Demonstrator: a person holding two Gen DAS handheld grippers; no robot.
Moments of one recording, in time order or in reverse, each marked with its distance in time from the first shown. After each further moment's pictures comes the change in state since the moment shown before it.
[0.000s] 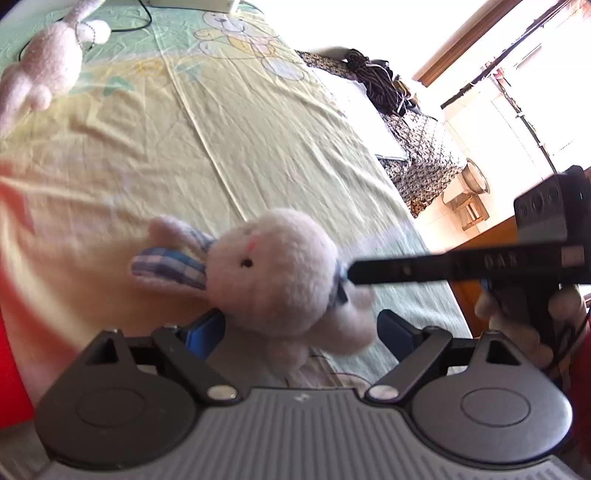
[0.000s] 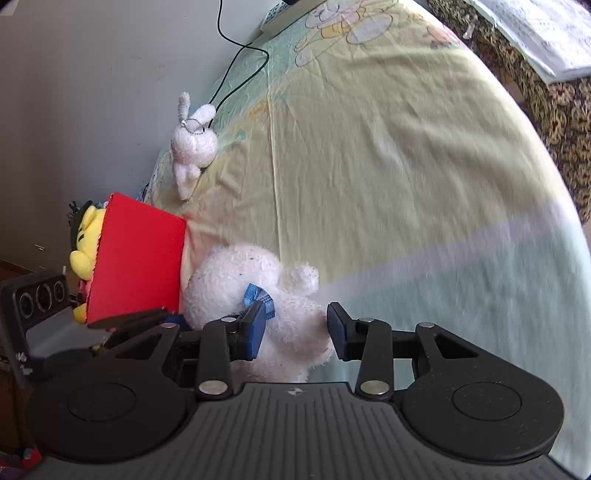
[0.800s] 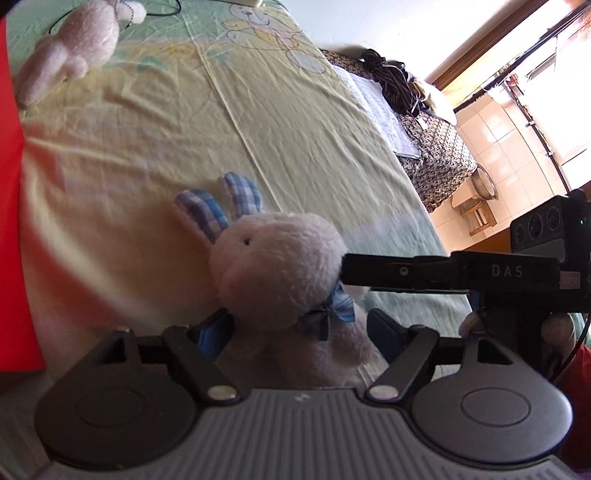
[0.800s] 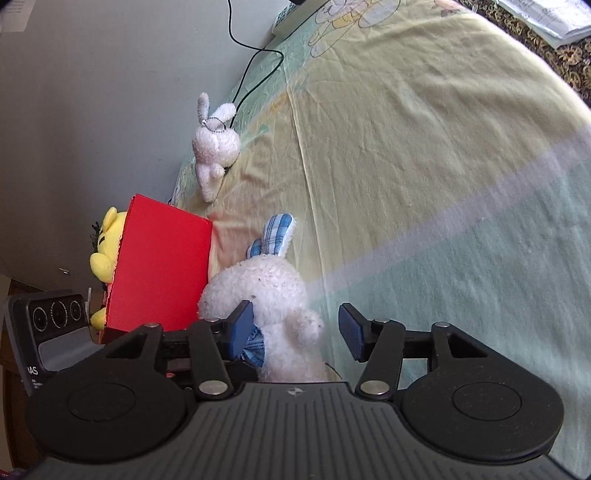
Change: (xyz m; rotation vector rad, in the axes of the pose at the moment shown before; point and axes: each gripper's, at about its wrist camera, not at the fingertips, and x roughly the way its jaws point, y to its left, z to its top) left arm -0.011 0.015 -0.023 -0.040 0.018 0.031; right arm 0.034 0.010 -0.025 0.054 -0.062 0.094
